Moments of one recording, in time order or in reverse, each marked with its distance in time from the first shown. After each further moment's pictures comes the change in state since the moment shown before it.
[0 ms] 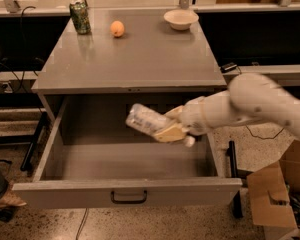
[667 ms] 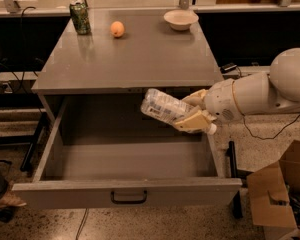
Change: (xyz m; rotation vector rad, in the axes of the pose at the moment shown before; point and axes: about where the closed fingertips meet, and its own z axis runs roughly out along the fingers) arm -0.026 0.002 -0.091 0.035 -0.030 -0.108
